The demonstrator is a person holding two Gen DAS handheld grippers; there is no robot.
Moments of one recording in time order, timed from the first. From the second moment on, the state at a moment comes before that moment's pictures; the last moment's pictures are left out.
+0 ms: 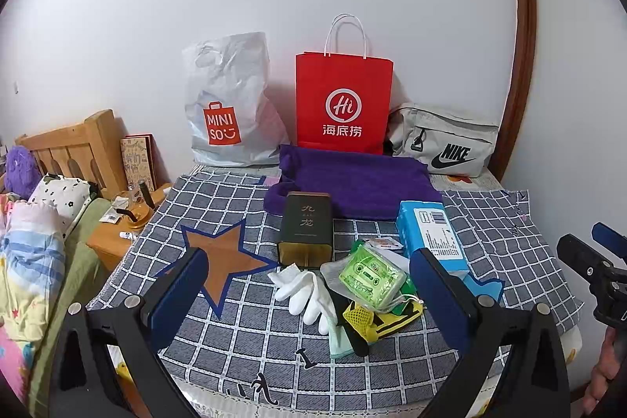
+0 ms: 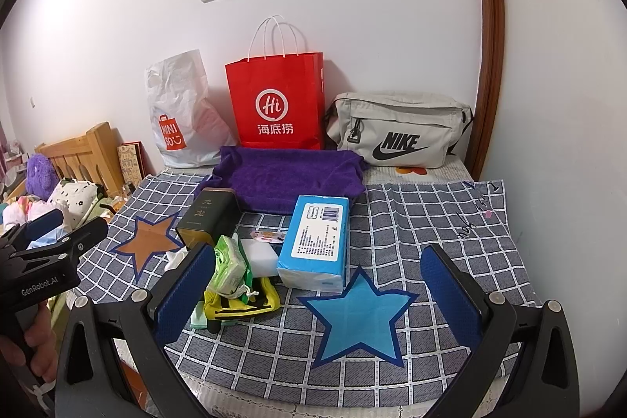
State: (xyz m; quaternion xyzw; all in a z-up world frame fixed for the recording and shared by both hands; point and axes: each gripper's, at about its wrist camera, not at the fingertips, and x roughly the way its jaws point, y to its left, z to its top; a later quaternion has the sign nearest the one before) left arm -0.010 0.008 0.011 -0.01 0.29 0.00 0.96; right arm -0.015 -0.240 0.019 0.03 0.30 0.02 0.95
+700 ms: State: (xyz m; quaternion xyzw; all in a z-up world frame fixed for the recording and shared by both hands) left arm 0.028 0.029 -0.031 -0.02 0.35 0.02 0.94; right arm 0.018 -0.223 -0.014 0.01 0.31 0.08 0.95
